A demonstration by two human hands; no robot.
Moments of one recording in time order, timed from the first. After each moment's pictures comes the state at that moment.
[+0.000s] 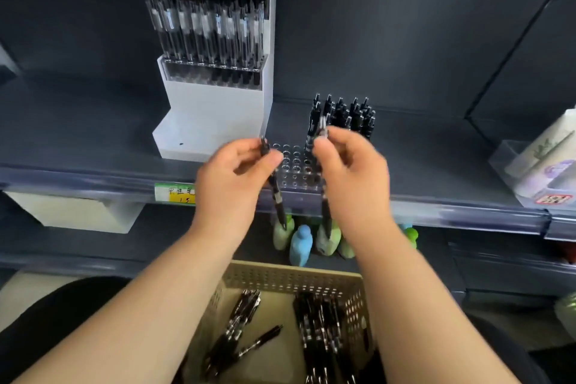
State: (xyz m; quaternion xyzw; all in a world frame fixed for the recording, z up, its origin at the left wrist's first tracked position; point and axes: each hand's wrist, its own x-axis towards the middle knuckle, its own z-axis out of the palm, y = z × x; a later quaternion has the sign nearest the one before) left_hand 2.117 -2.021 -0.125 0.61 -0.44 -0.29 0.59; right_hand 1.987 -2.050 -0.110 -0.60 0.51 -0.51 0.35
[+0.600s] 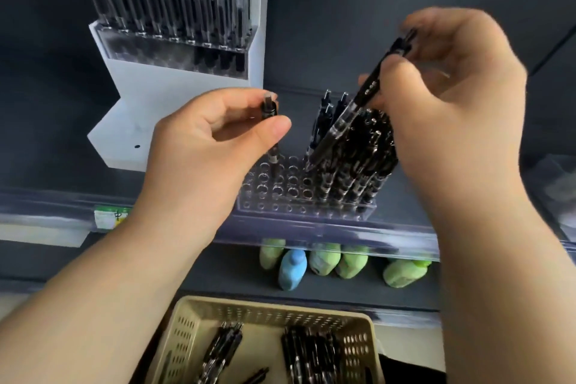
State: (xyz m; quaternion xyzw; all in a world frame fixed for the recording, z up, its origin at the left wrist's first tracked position) left_hand 2.135 -2.097 -0.110 0.51 -0.46 -0.34 0.65; right_hand 1.977 -2.132 -0.061 -0.65 0.46 -0.57 0.18
